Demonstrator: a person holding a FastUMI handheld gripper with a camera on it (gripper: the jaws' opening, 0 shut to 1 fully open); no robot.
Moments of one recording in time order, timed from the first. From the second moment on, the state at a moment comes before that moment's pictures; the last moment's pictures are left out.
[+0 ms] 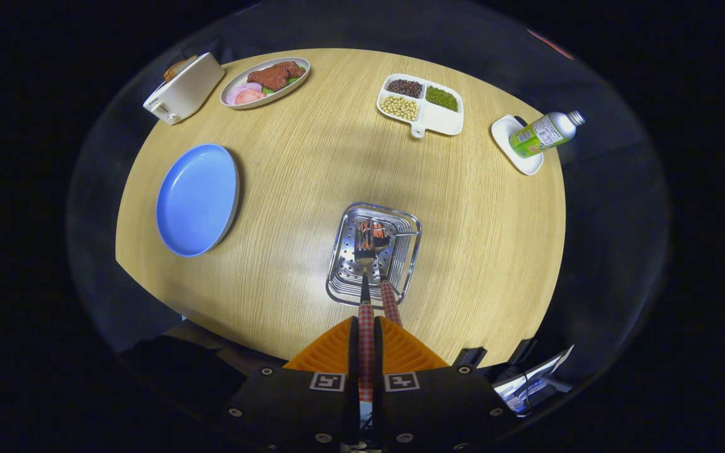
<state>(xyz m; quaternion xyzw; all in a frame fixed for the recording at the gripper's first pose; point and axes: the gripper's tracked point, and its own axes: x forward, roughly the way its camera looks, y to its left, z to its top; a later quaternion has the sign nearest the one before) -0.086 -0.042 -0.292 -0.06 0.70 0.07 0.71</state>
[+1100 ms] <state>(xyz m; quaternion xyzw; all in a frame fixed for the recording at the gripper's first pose) -0.001 -0.027 -0.220 0.08 0.52 0.04 0.85</state>
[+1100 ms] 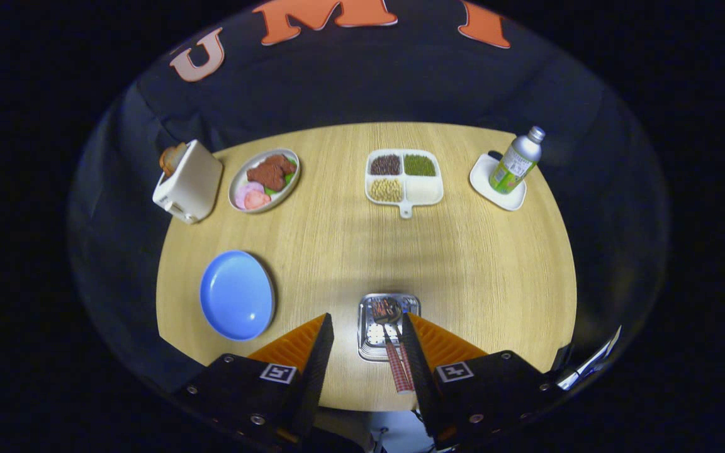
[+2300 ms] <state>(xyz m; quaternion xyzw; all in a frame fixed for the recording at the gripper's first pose) 0.053 0.041 0.075 0.04 -0.01 0.07 1.00</state>
